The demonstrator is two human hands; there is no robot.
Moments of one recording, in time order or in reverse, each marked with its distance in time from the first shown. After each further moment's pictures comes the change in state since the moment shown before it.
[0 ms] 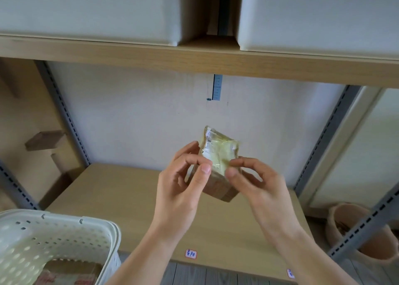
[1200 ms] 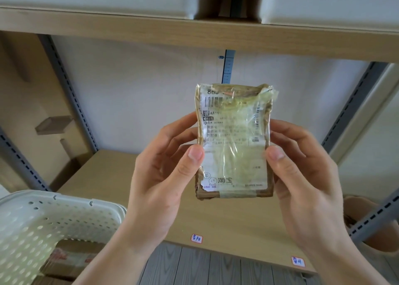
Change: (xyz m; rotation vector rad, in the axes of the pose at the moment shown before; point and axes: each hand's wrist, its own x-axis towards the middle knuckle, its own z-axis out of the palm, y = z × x) left_hand -0.016 0.052 -0.026 -0.358 -0.111 -0.045; right_hand -0.027 -0.029 -0.001 0.299 -0.088 -0.301
